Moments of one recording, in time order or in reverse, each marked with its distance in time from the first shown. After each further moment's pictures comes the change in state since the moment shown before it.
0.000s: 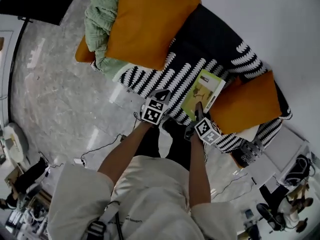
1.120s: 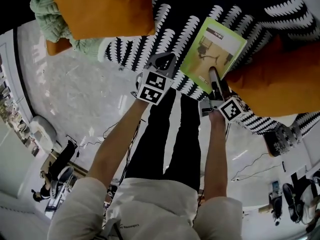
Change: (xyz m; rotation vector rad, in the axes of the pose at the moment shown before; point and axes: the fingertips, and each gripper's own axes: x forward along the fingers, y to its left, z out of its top) left arm 0.164 0.030 -0.079 0.261 0.133 0.015; right arm 0.135 -0.098 -0.070 0.410 -0.060 0.471
